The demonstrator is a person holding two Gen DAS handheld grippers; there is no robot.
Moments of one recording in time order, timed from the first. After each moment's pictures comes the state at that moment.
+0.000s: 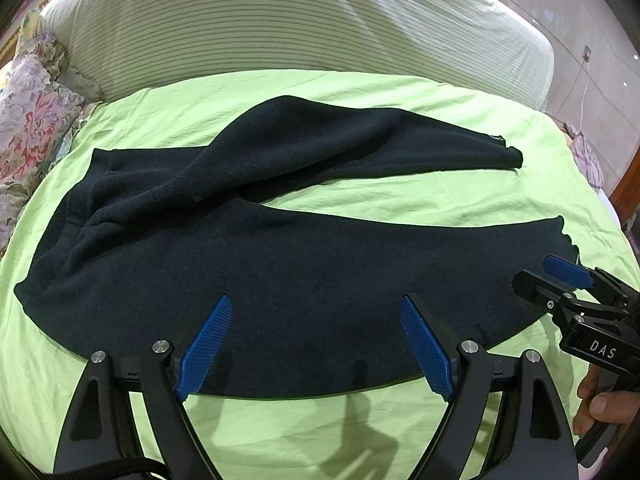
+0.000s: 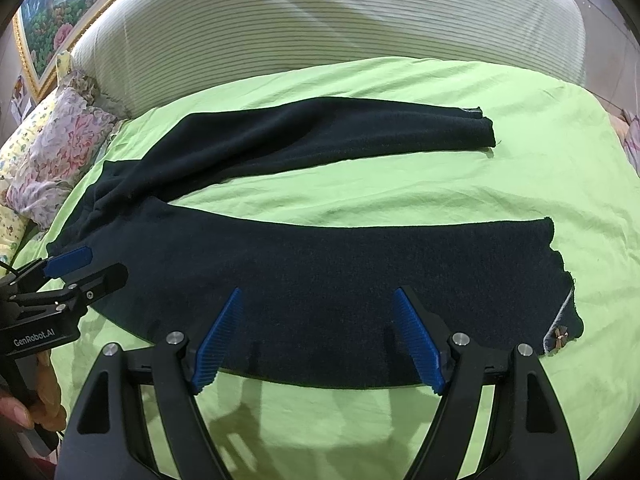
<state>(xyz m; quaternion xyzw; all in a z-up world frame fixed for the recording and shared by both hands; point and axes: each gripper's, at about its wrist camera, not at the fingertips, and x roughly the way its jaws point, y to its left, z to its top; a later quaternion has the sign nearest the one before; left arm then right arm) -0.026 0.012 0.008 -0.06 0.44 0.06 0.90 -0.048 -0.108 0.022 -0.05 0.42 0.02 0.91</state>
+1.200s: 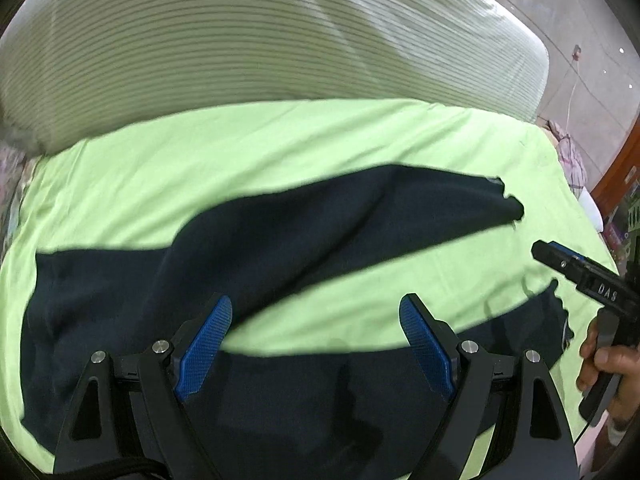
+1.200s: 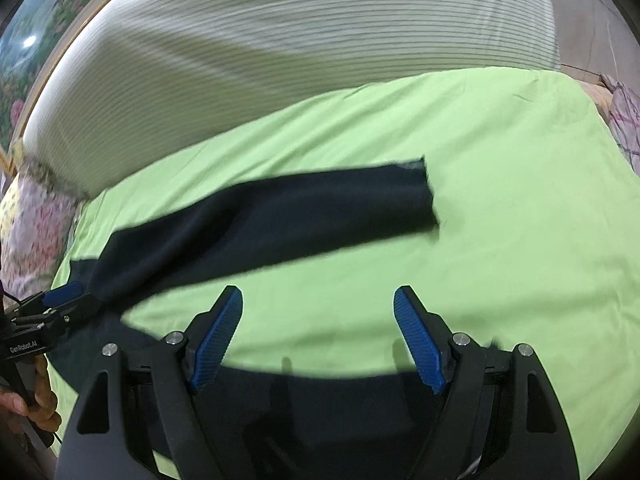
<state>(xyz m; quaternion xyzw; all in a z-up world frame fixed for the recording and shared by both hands) 0.111 0.034 0.048 -0.06 0.46 0.00 0.89 0.056 -0.196 0.076 0.05 0.40 -0.01 0.92</state>
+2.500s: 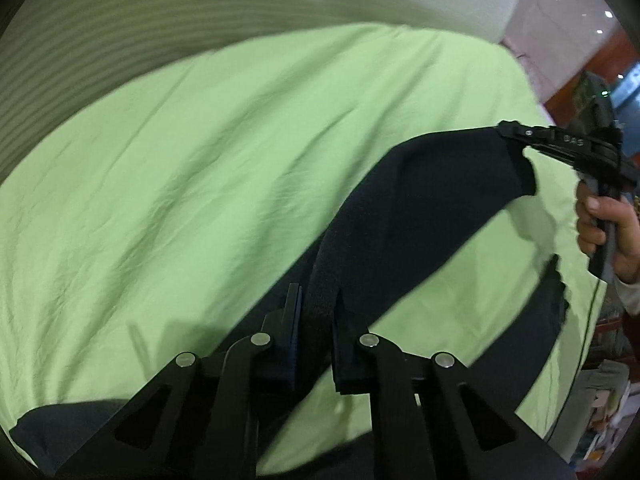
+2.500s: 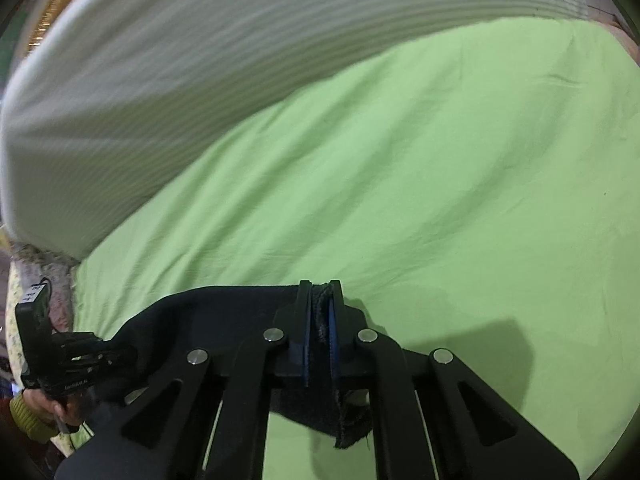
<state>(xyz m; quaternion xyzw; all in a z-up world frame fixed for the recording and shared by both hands) 0.268 0.040 -0.004 -0.01 0.58 -0.18 0.79 0.193 -0.322 0.069 0.15 0.47 0.02 0.87</state>
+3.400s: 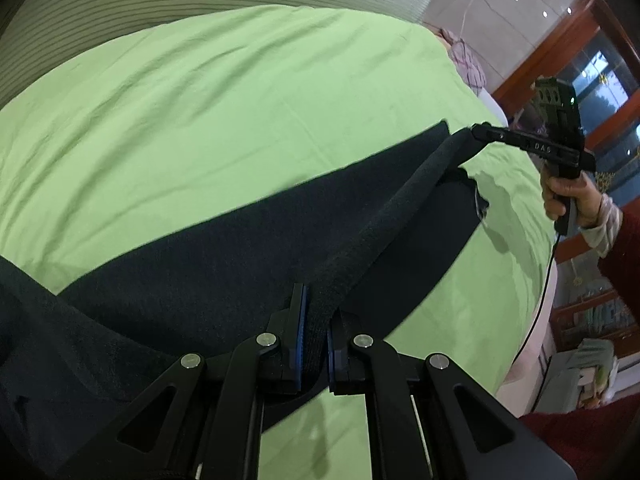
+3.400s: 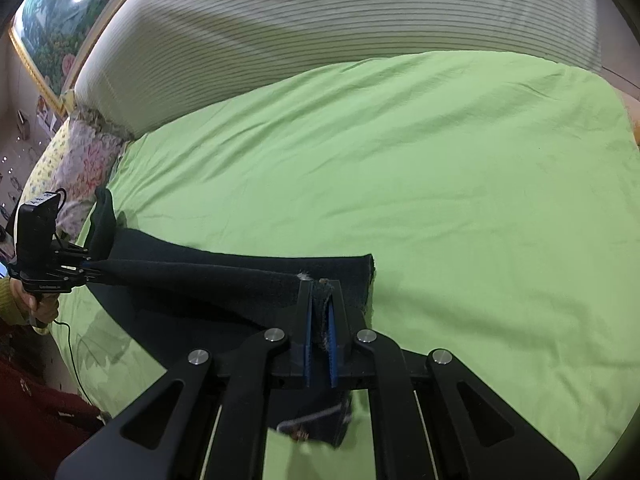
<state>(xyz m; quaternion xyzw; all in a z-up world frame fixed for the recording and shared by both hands) 0.065 0.008 0.017 -0.03 0.56 -0.23 0.80 0.055 -0.315 0.089 0.01 0.49 0.14 0.86</state>
